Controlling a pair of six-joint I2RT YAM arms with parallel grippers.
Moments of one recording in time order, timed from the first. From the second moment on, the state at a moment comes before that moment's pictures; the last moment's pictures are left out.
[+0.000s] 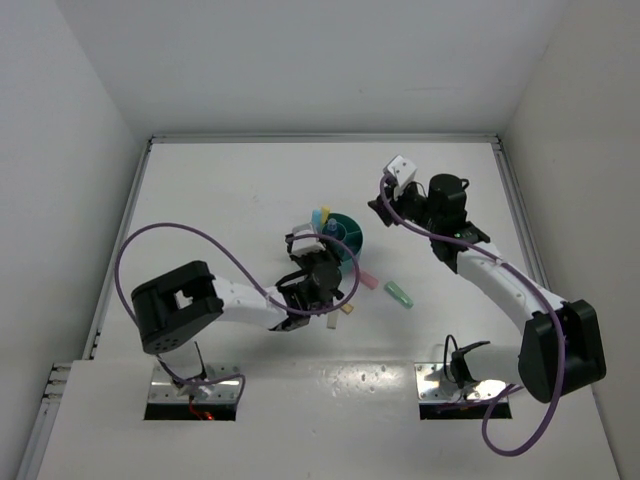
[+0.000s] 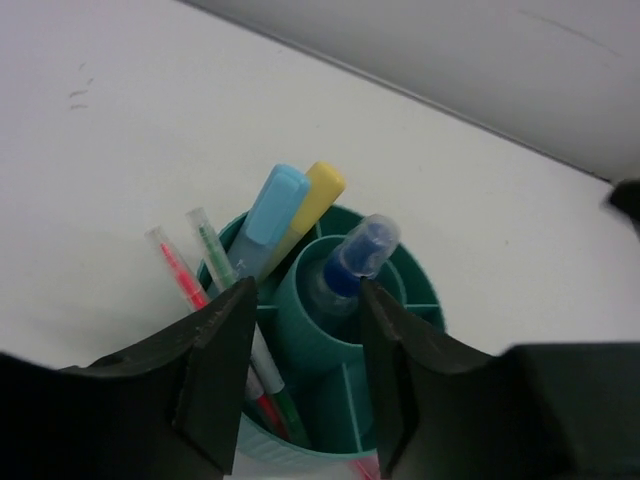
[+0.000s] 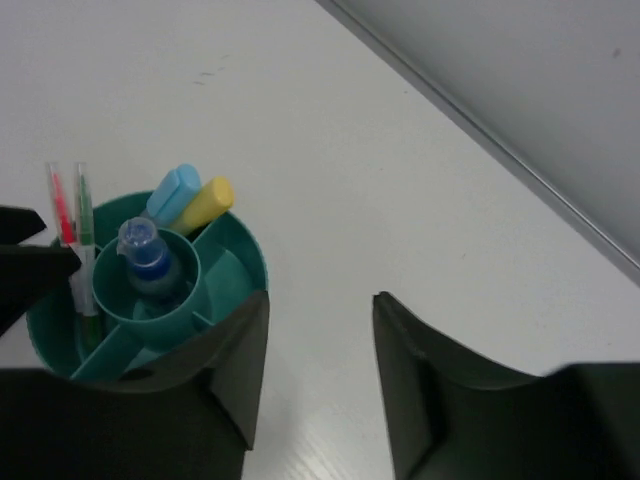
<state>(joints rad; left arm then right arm) -1.12 1.70 0.73 0.82 -1.22 -0.57 0.31 1.28 0.78 0.23 -0.41 -0.32</state>
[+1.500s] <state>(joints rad) -0.97 0.66 0.62 -0.36 -0.83 -0.69 0.50 1.68 0.86 -0.58 -0.06 -0.48</state>
